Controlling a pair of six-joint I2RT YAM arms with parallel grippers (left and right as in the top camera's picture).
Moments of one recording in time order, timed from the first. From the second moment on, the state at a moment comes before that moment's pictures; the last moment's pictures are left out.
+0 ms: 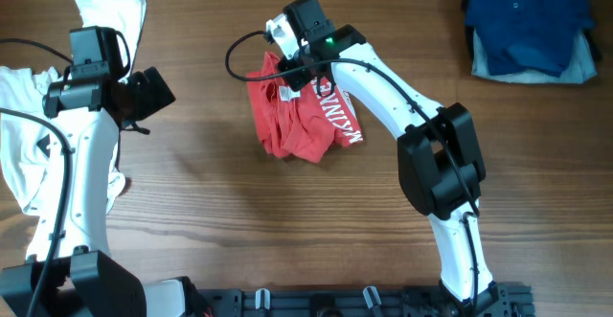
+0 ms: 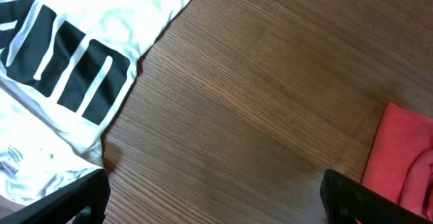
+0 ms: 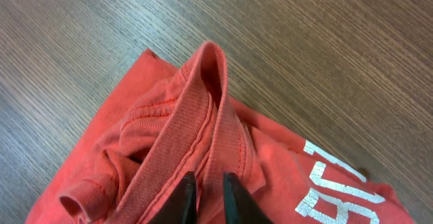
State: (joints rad) left arm 0.16 1.52 1.29 -0.91 -0.11 -0.39; right arm 0.55 2.28 1.90 -0.67 -0.13 -0.18
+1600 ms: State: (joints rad) left arm 0.16 1.52 1.29 -0.90 -0.11 -0.39; right arm 0.66 2.24 1.92 -0.80 -0.27 -0.19
